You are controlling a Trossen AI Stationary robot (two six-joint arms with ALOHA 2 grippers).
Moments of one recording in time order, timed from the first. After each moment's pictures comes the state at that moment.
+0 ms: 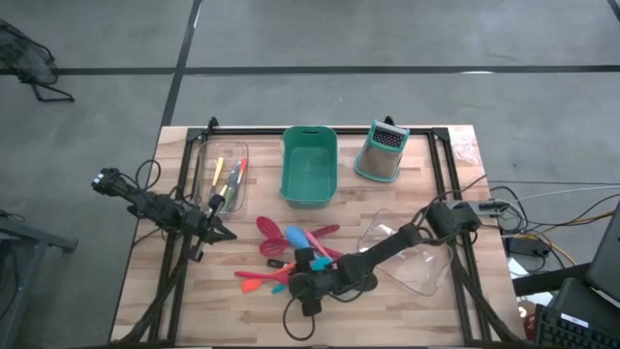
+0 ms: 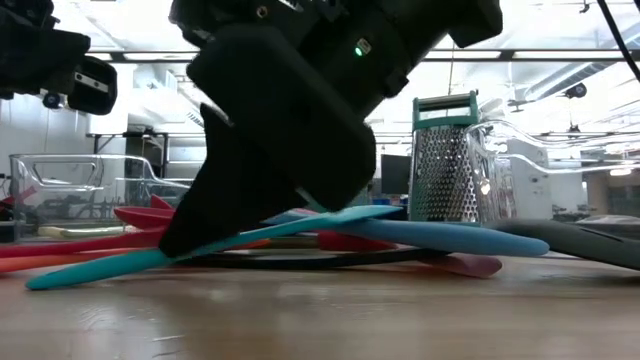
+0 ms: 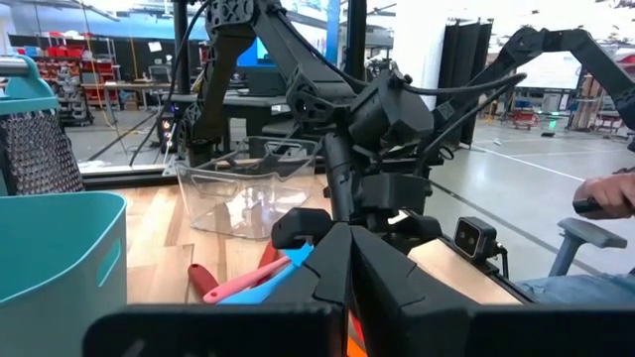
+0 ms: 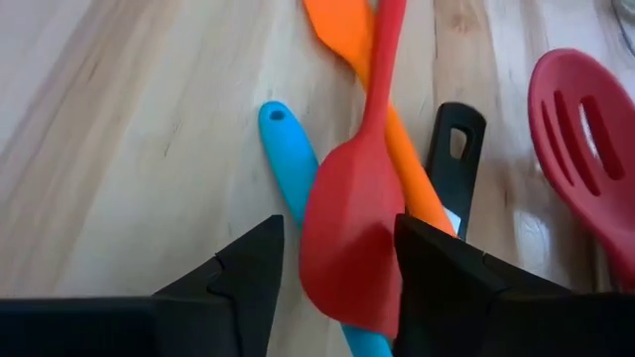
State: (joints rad) left arm -0.47 0.05 0.02 0.02 -0.18 -0.03; right arm 0.43 2.28 1.57 -0.13 0.34 0.10
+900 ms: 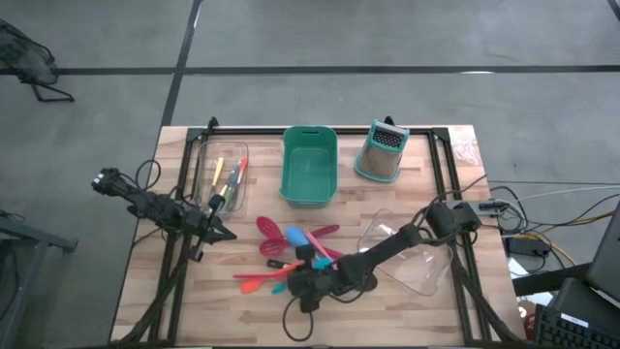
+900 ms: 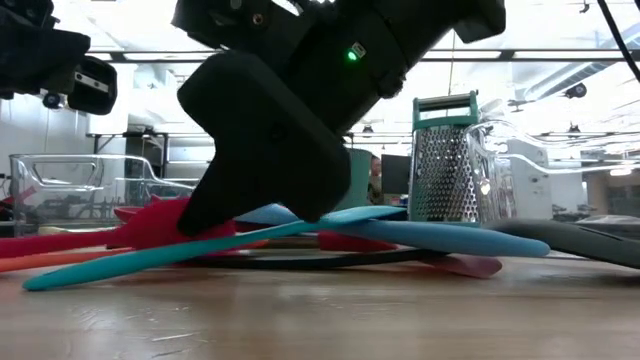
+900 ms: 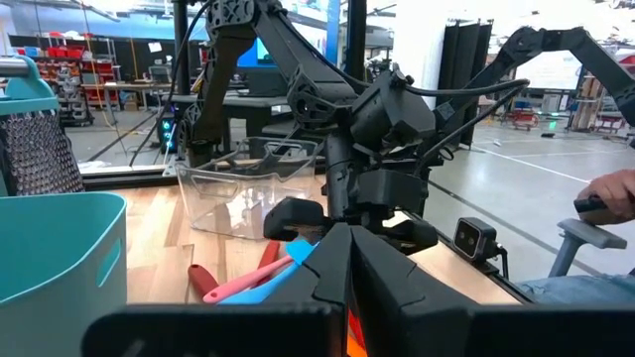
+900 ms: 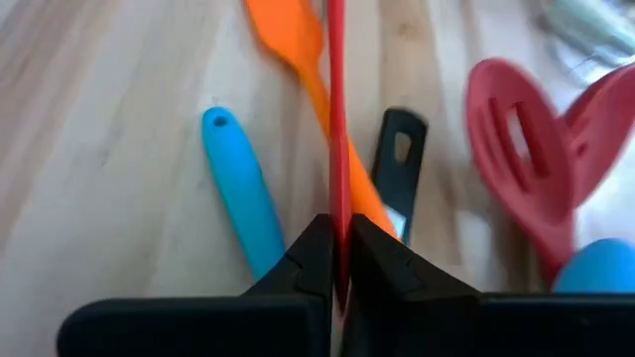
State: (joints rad) left arm -0.47 0.05 0.02 0.02 -0.18 -0.03; right arm 0.43 2.27 1.58 -0.13 0.46 0.09
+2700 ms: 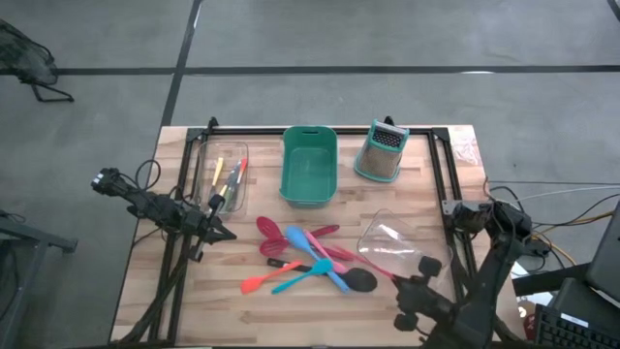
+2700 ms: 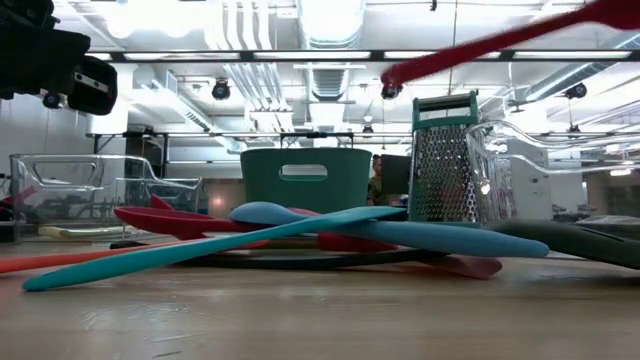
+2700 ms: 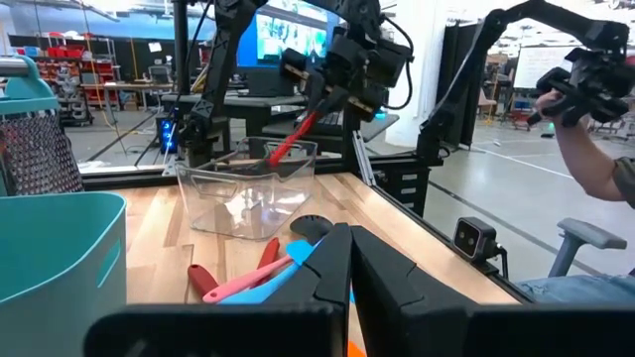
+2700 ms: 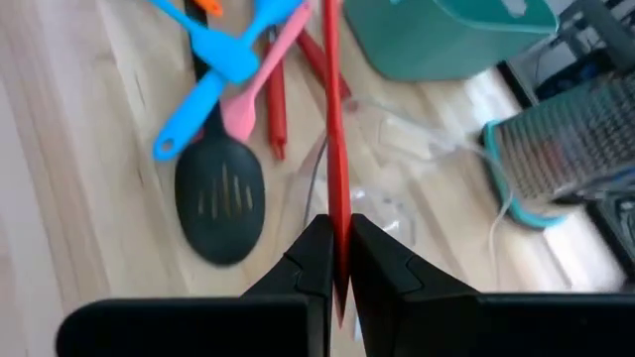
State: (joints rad) left arm -0.47 0.05 0.02 0.02 -0.18 -0.03; right arm 1.05 1.90 1.58 -1.57 0.80 1.48
